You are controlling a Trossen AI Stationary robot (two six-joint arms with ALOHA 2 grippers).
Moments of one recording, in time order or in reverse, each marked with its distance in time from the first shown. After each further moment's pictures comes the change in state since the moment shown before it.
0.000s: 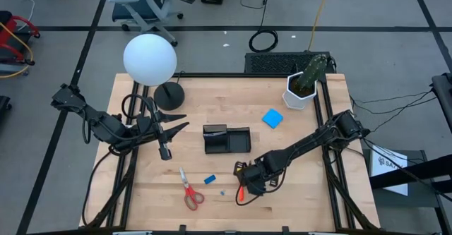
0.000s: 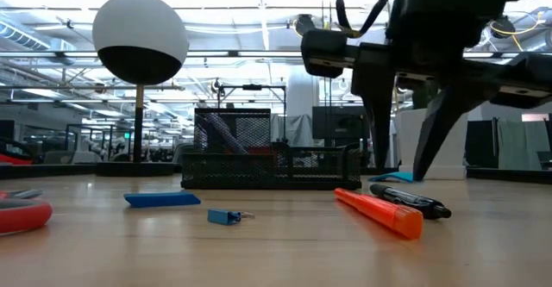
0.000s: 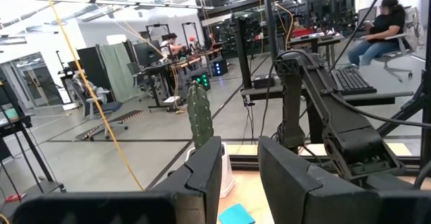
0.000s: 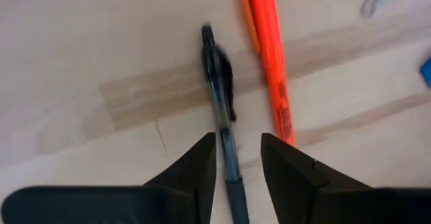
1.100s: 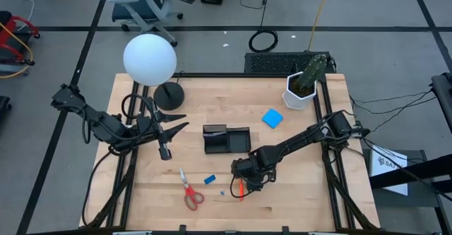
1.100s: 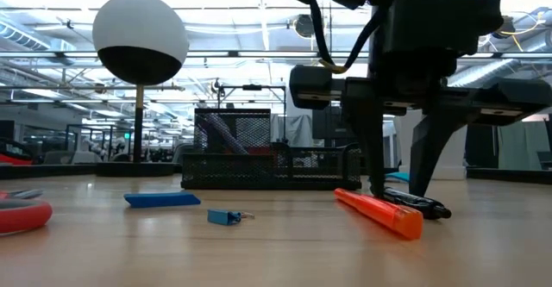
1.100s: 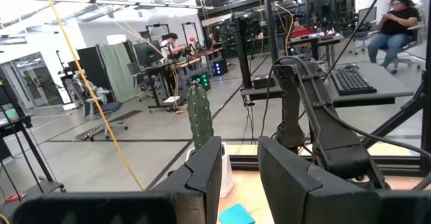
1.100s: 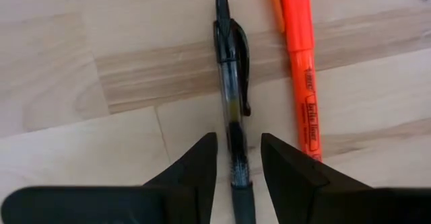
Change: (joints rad) left arm 0.000 0.000 0.000 0.000 0.000 0.000; right arm -0.067 0.110 0.004 -0.010 -0.126 -0.115
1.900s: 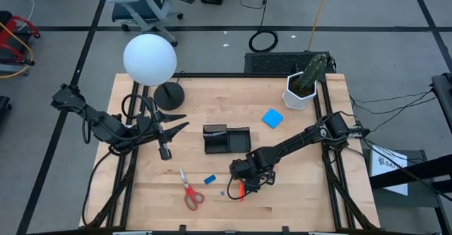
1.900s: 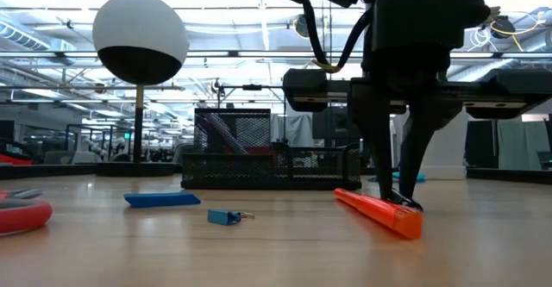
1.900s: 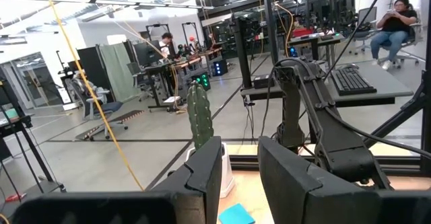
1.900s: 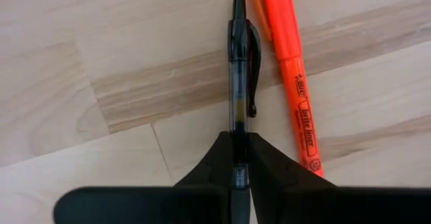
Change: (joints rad) left arm 0.000 0.000 0.000 0.000 0.000 0.000; right arm -0.001 0.005 0.071 -0.060 -0.004 0.095
